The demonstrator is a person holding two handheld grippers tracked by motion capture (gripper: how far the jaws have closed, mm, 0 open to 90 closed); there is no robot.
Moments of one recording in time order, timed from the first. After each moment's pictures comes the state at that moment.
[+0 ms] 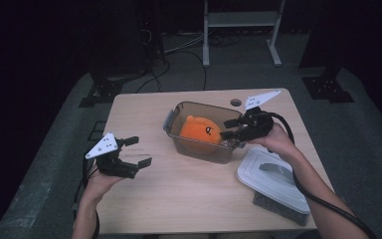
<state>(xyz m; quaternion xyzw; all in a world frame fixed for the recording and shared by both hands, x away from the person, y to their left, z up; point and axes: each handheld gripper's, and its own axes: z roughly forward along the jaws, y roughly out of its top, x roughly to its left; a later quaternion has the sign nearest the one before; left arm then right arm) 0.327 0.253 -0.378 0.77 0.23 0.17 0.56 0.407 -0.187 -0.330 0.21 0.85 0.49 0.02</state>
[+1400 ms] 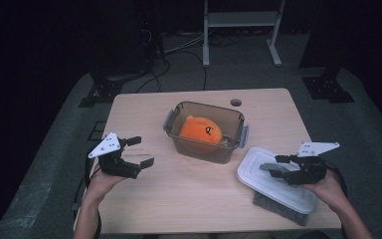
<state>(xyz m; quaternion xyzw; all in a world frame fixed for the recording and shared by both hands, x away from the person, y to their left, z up) 0.328 0.247 -0.378 0.78 0.23 0.17 0.56 0.313 -0.313 -0.413 0.30 0.83 0.45 0.10</state>
